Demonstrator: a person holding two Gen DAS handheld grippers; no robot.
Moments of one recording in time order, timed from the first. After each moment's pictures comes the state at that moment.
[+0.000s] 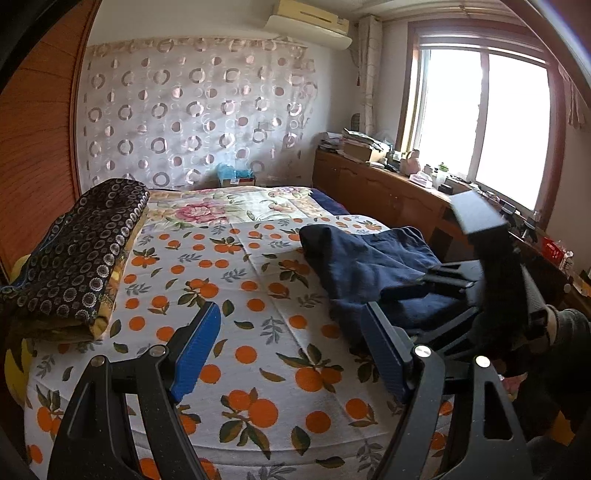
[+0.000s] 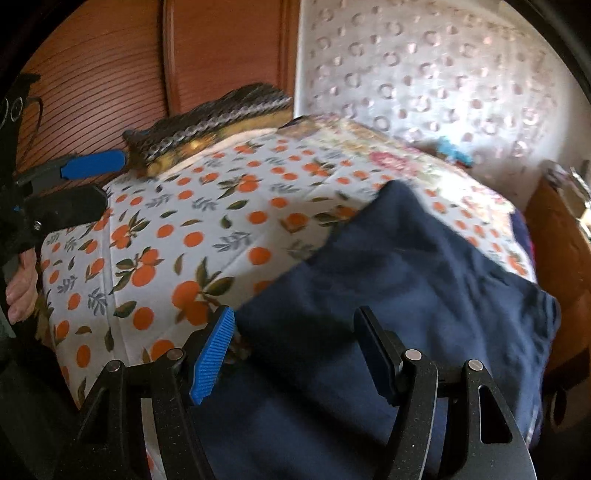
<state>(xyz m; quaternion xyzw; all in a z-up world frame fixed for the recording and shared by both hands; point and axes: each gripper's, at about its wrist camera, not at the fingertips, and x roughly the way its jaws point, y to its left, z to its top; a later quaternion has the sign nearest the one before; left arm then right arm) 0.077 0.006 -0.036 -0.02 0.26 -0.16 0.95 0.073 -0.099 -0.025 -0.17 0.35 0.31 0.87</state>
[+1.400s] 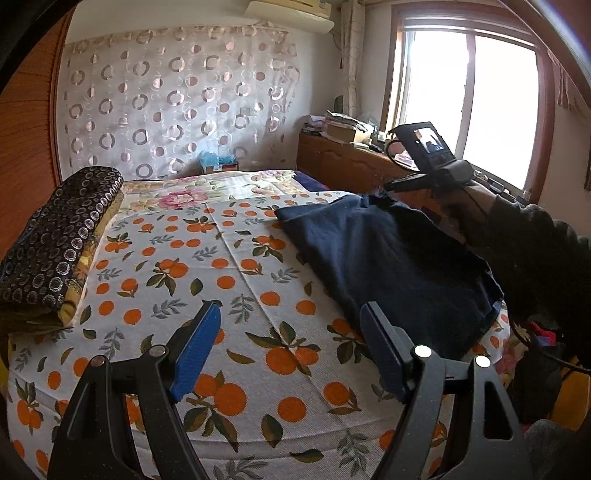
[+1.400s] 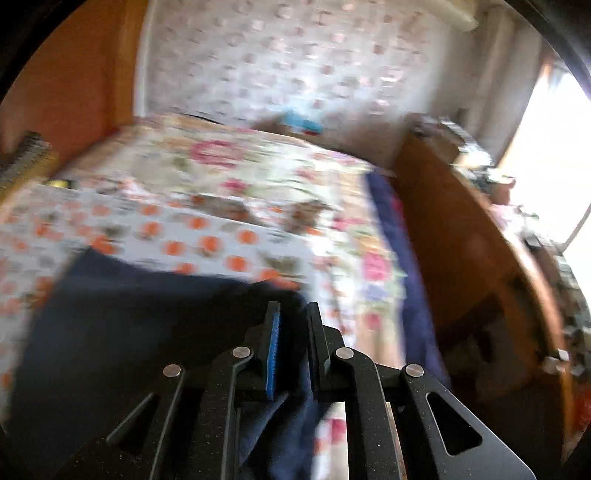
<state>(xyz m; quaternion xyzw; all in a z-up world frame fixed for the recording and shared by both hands) 0.078 -0.020 -0.056 0.00 0.29 -0.20 0.94 0.243 -0.211 0.003 -0.15 0.36 -0.04 0.92</state>
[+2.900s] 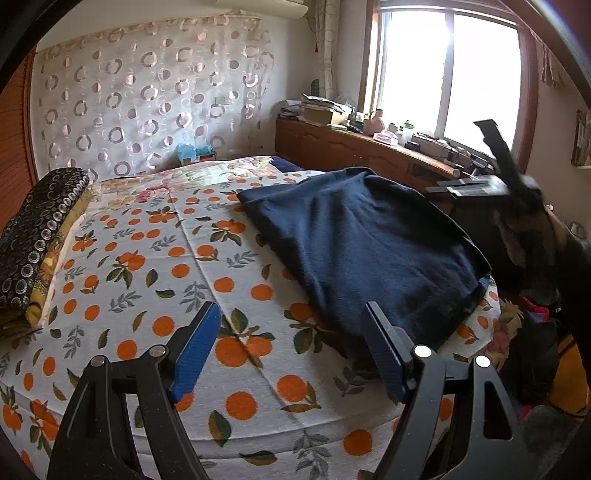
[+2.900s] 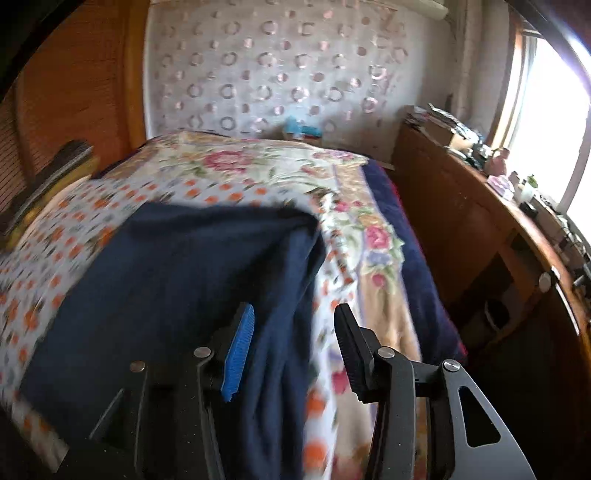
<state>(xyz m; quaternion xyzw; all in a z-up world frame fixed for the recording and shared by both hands) 0.072 -0.061 -0.067 0.03 0.31 -0.23 0.92 0.091 -0.256 -0.028 -0.08 0.33 0.05 0.94</state>
